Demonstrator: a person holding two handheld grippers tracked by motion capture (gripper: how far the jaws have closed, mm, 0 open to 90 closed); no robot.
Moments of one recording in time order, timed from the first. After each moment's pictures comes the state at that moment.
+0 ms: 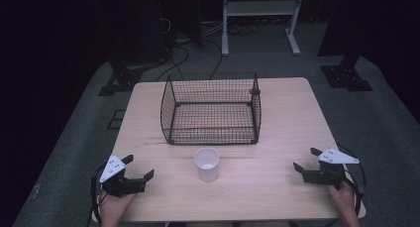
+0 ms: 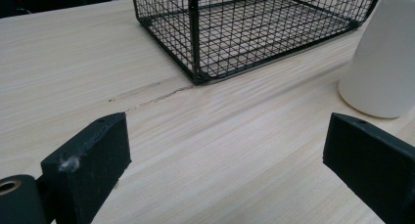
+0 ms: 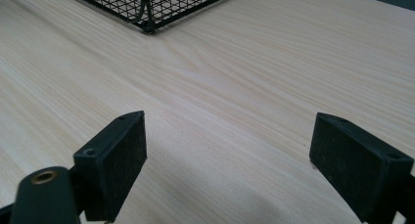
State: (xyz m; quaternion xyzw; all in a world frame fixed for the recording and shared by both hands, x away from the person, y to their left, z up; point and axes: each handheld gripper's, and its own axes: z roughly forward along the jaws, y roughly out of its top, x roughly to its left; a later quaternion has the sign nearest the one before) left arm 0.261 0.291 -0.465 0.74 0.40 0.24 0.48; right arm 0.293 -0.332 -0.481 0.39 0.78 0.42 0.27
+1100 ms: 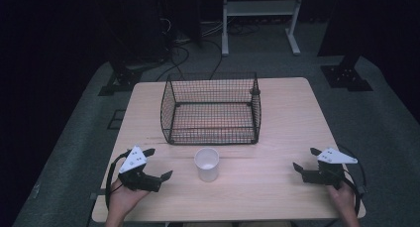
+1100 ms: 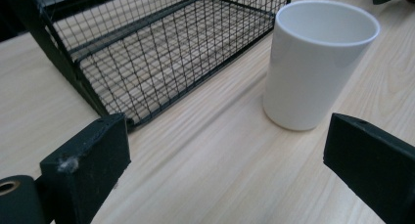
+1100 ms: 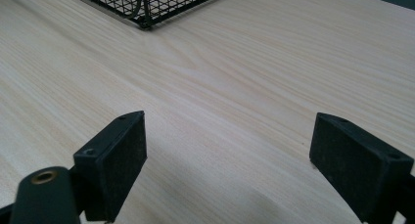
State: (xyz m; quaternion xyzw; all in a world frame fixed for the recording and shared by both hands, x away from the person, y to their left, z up) left arm 0.274 0.239 -0.423 0.81 0.29 0.20 0.47; right arm 0.294 -0.330 -0.481 0.39 0.78 0.41 0.27
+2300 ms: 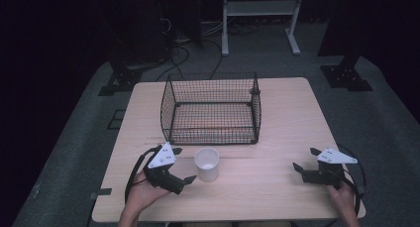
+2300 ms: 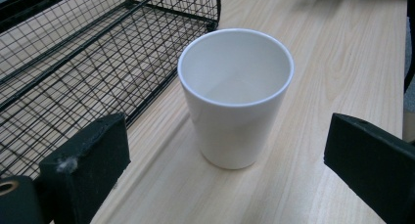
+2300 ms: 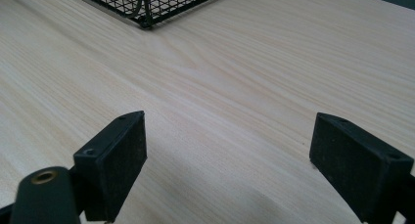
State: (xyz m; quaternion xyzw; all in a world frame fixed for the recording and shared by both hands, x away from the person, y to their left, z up) left arm 0.281 0.173 -0.409 0.86 0.20 0.15 0.45; right arm 0.294 -0.329 -0.481 0.39 0.78 0.41 0.27
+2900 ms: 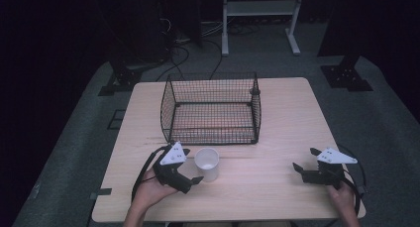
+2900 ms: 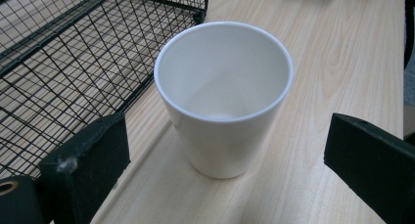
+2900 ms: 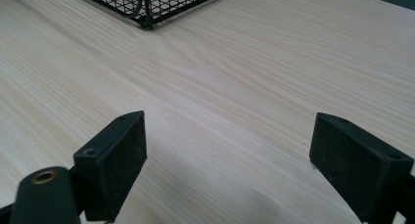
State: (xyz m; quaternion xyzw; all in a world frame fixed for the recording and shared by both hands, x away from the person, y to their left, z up) left arm 0.291 0.154 -0.417 0.87 0.19 0.13 0.43; right arm 0.293 -0.329 -0.481 0.39 0.78 0.41 0.27
